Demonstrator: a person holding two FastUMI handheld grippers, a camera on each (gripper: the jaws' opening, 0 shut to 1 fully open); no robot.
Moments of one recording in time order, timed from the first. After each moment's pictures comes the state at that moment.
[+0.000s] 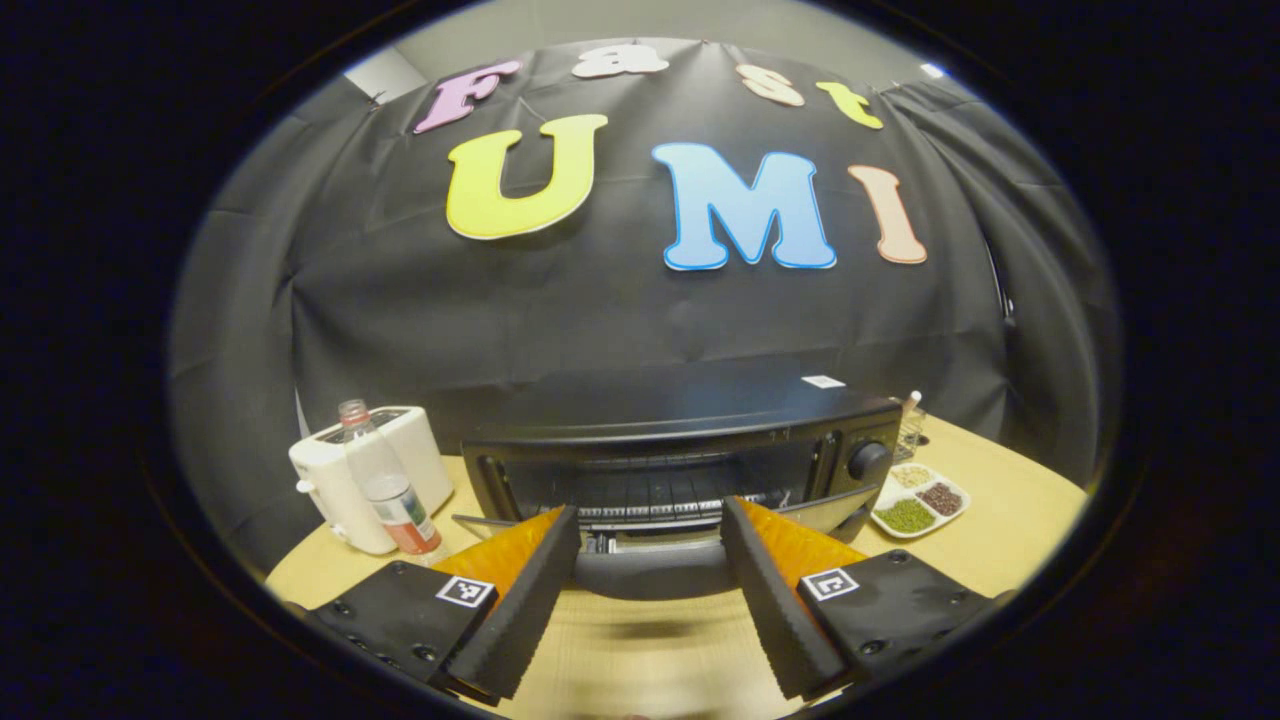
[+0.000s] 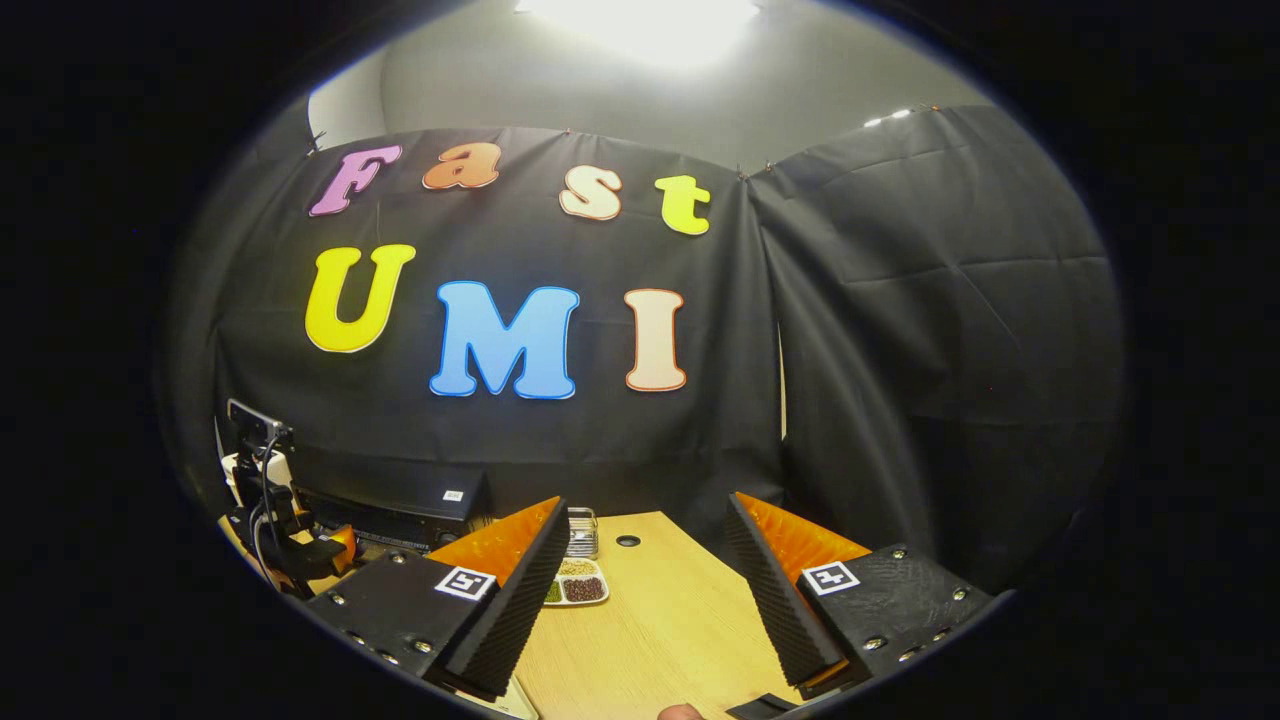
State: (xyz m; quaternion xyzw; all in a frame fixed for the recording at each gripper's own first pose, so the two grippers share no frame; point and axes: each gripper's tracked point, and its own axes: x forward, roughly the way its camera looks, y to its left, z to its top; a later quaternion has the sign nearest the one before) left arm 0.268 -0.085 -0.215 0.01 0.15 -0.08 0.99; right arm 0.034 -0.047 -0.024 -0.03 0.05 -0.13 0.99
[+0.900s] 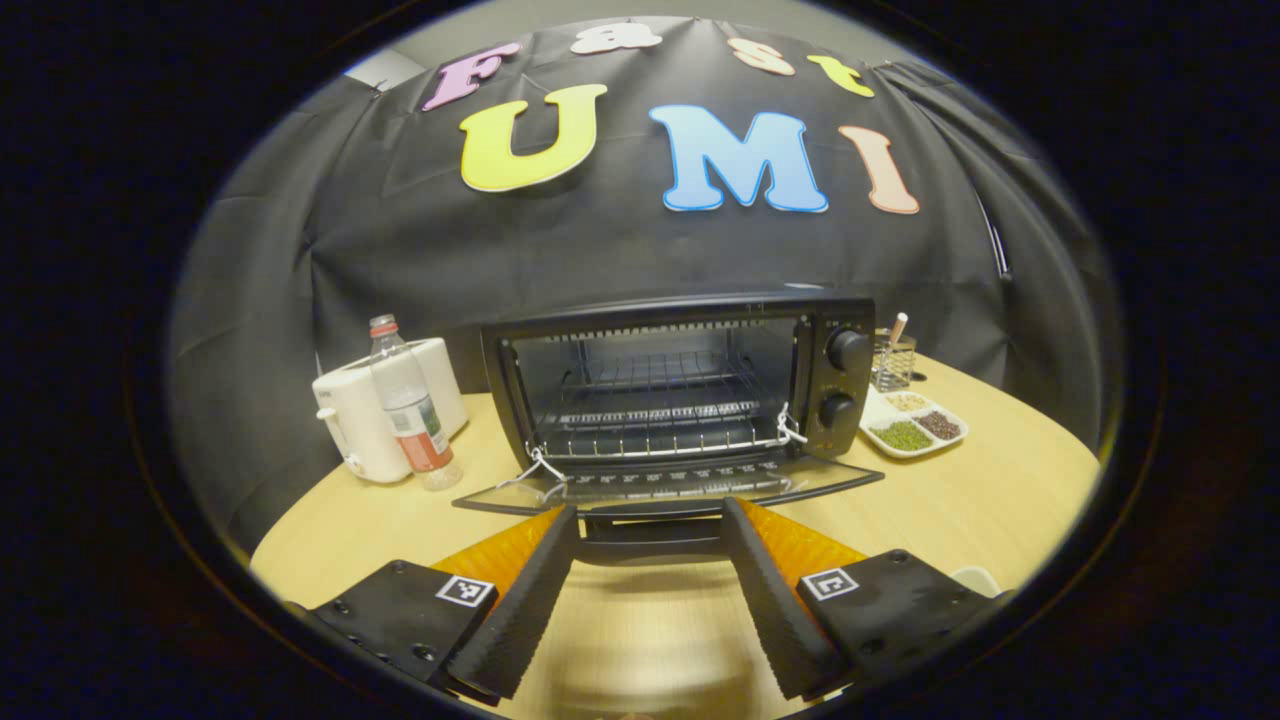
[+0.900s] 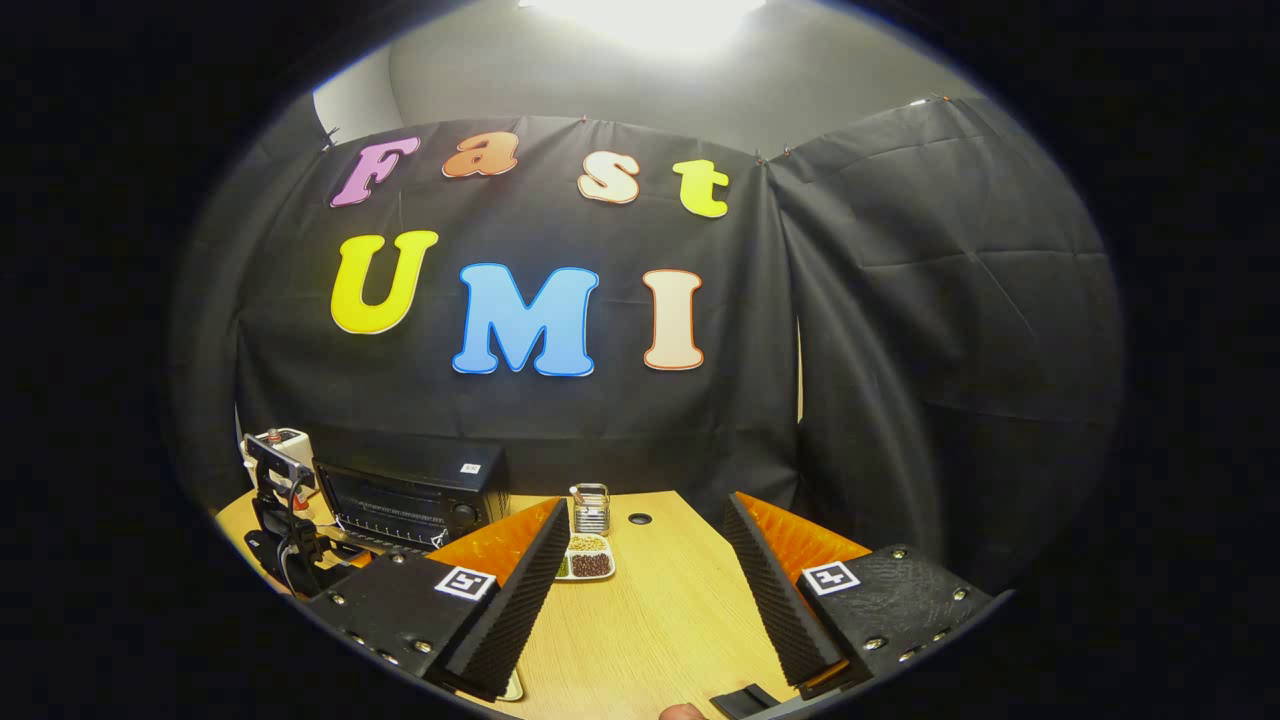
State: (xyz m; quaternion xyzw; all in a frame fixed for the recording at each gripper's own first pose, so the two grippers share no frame) left arm 0.196 -0.088 -0.288 0.02 0.21 -0.06 0.98; right arm 0.012 -0.053 -0.039 -0.03 0.08 -0.09 0.99
